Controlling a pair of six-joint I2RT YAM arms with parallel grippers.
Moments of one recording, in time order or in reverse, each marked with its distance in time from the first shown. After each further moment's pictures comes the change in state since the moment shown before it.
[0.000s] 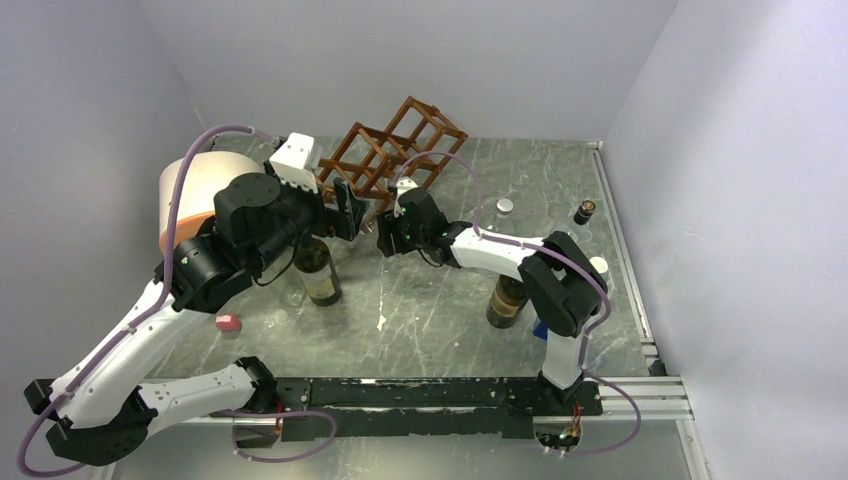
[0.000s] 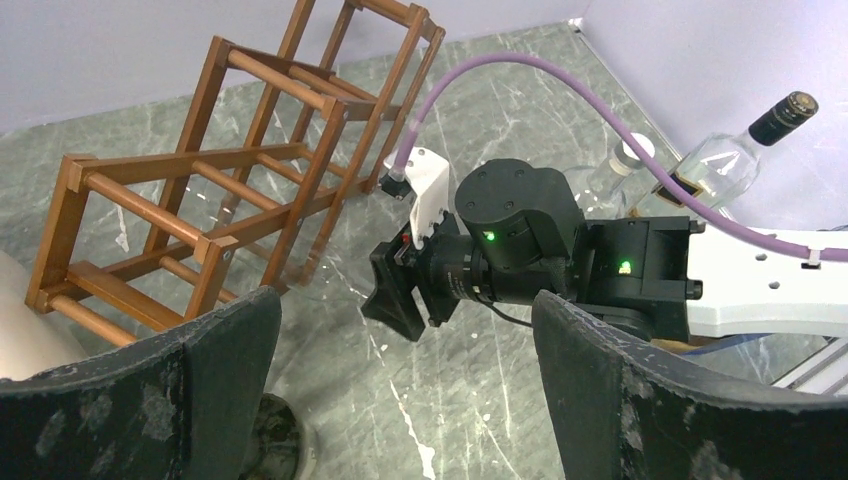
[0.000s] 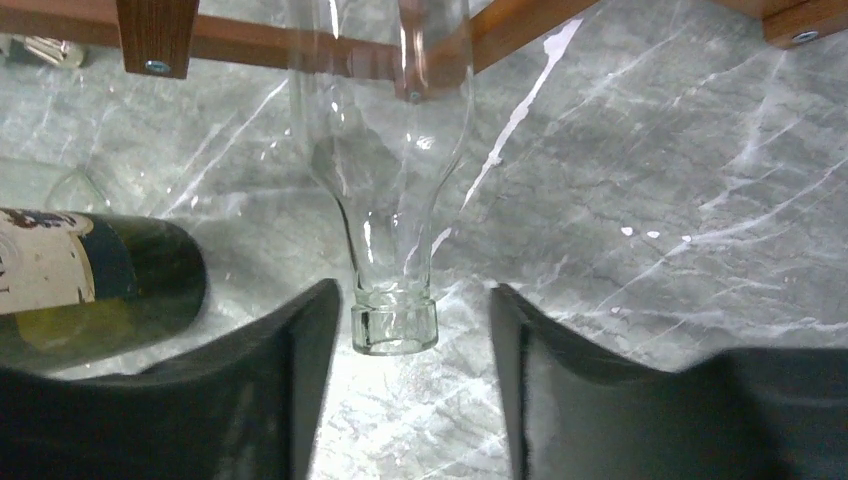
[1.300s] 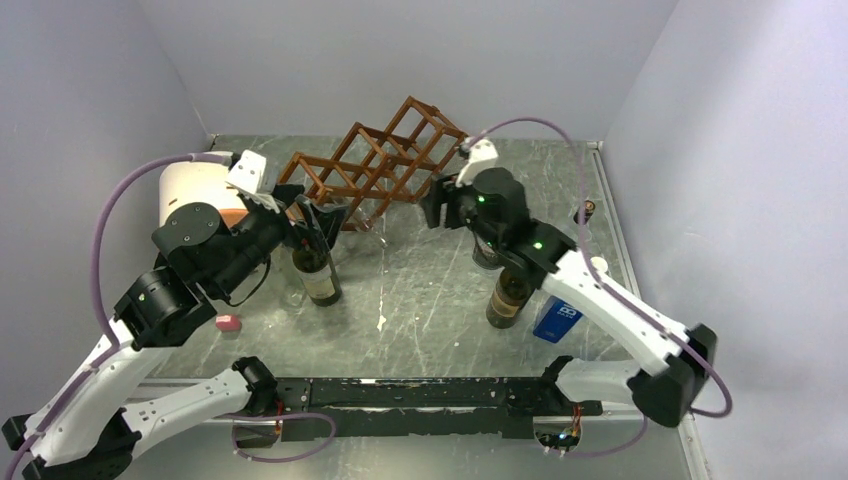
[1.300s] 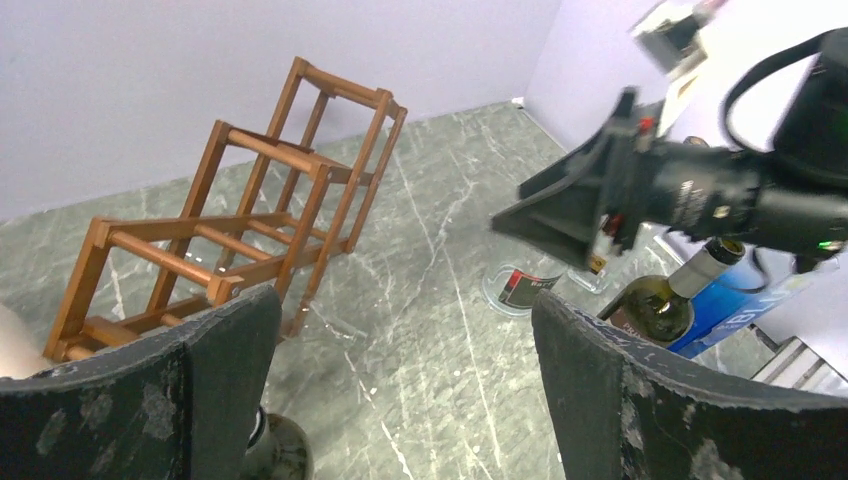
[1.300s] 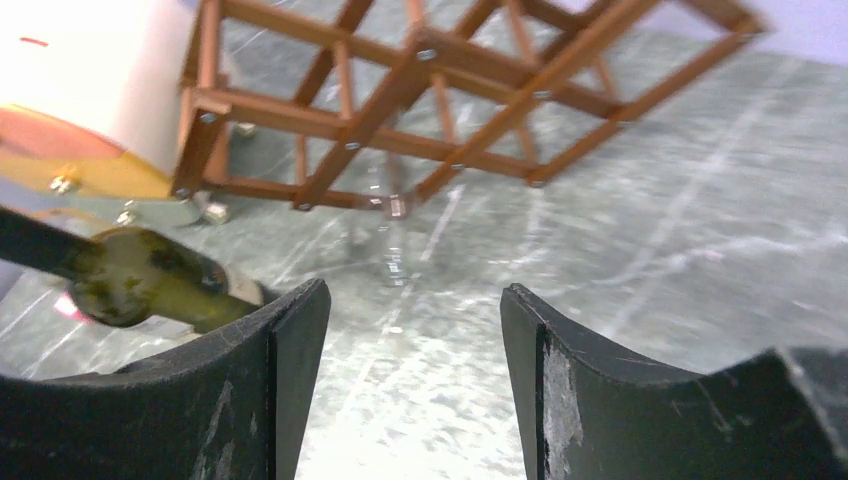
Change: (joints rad) left arm 0.000 -0.176 -0.076 0.084 0.046 0.053; right arm 0.000 -0.589 0.012 -0.274 0.176 -0.032
